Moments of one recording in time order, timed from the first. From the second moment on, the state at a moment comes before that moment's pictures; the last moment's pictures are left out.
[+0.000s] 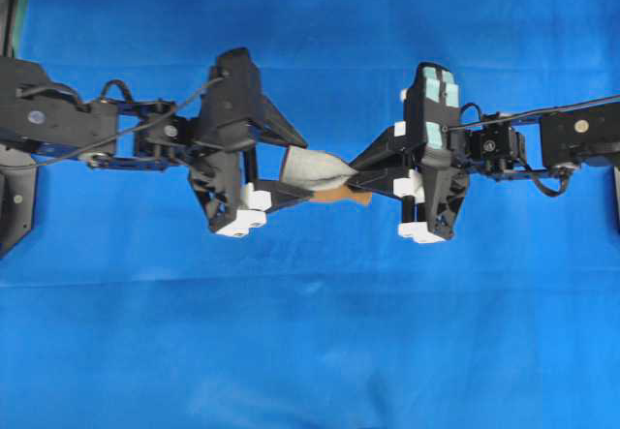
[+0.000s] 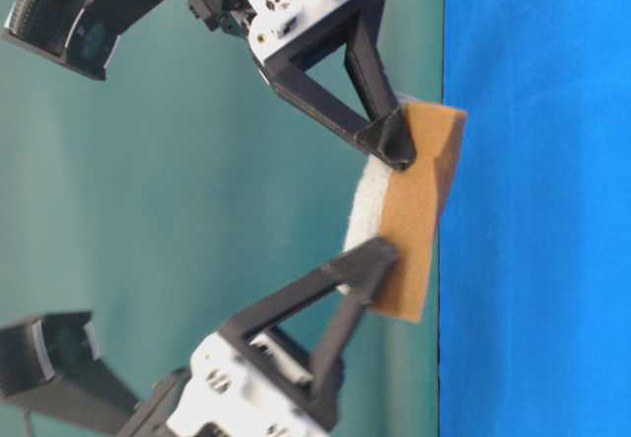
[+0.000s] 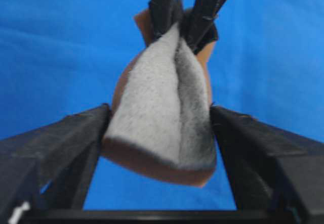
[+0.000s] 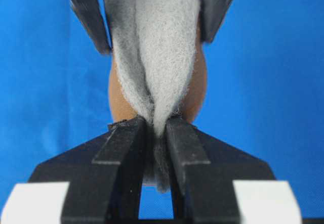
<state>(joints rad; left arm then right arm) 0.02 -0.15 0.70 -0.03 -0.07 -0.14 -0.01 -0.15 0.74 -0.01 -0.07 0.12</state>
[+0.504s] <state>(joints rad) 0.01 -0.40 0.91 -0.03 -0.15 -0.14 -0.01 -0.21 0.78 -0.01 -0.02 0.12</state>
